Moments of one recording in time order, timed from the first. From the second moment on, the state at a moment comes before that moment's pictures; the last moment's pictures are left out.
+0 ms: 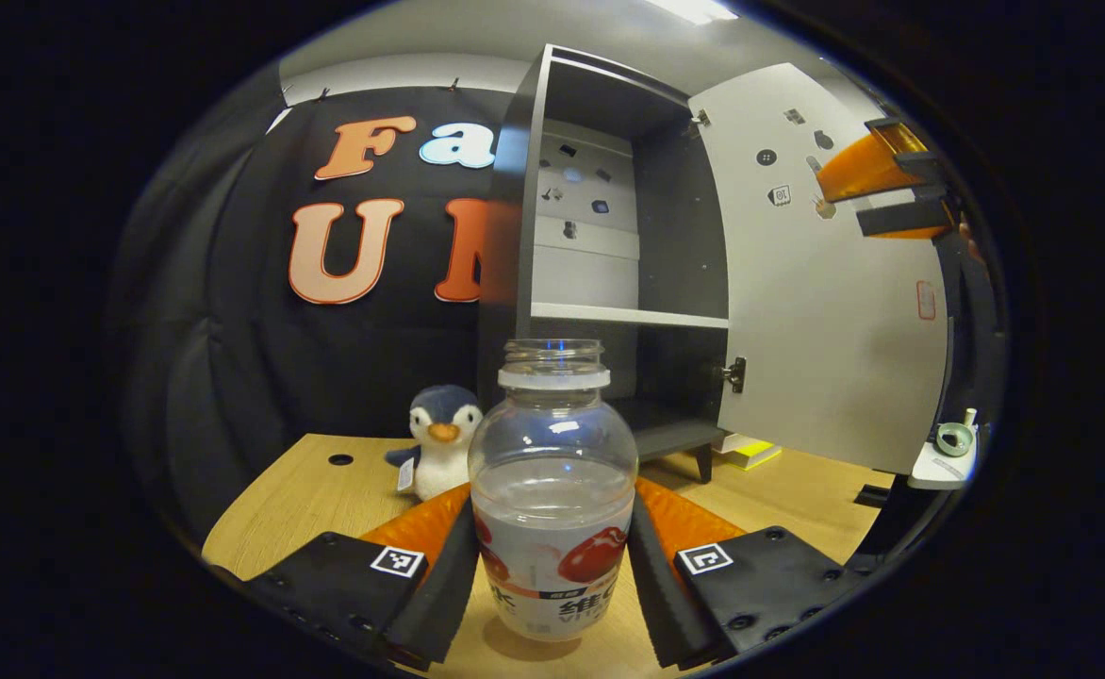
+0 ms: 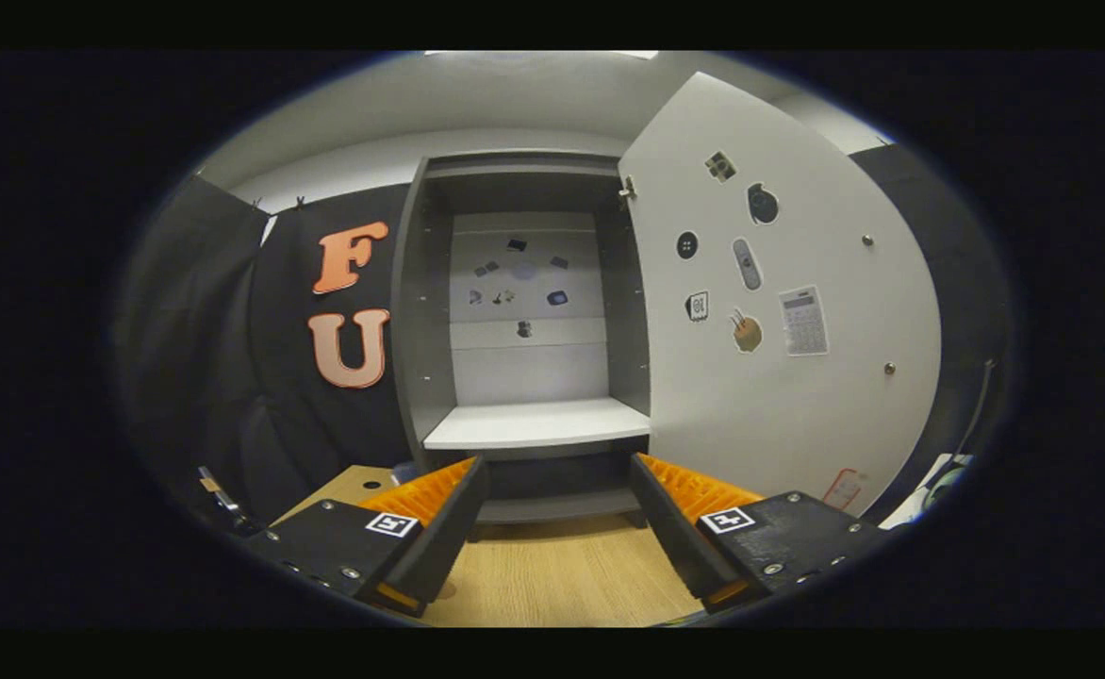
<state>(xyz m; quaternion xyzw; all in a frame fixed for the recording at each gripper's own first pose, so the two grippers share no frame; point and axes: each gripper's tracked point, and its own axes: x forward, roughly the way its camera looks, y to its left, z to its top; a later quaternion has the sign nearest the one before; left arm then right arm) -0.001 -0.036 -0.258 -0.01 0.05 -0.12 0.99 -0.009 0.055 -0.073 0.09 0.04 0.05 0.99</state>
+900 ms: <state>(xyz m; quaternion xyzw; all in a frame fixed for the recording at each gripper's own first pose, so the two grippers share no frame) 0.011 -0.036 -0.335 0.00 0.05 -0.13 0.99 -0.018 0.097 -0.095 0.02 0.06 0.08 1.00</state>
